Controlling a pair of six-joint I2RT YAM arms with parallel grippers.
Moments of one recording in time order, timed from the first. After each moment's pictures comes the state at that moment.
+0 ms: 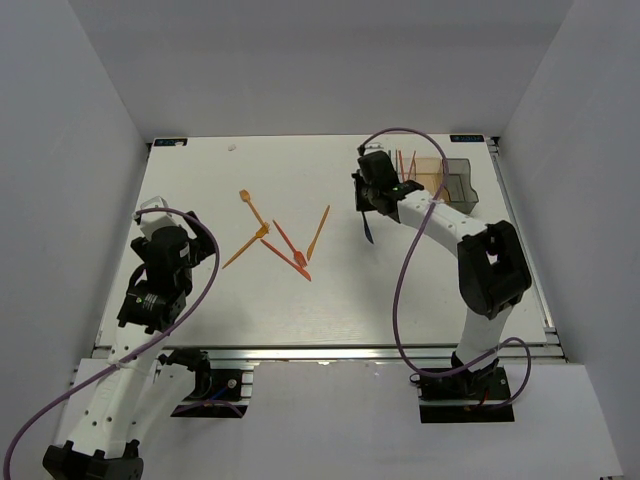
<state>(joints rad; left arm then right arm) -0.24 0.68 0.78 -0.55 -0.51 -0.45 0.55 1.84 1.40 -0.29 0.18 0.27</state>
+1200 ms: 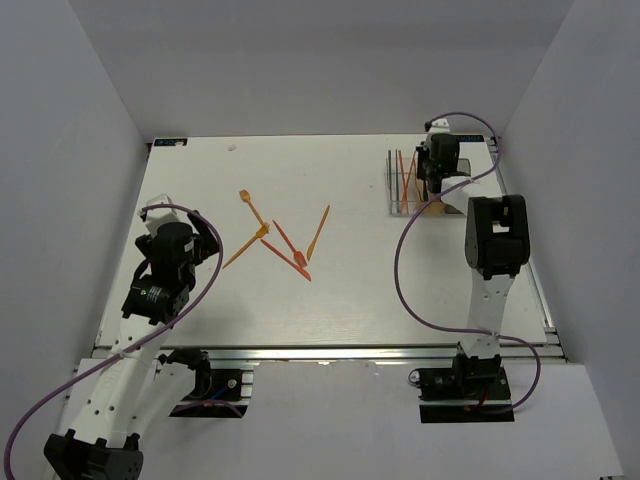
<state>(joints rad) -0.24 0.74 0.78 -0.55 -0.50 -0.45 0.12 2.15 1.56 0.15 0.08 -0.03</state>
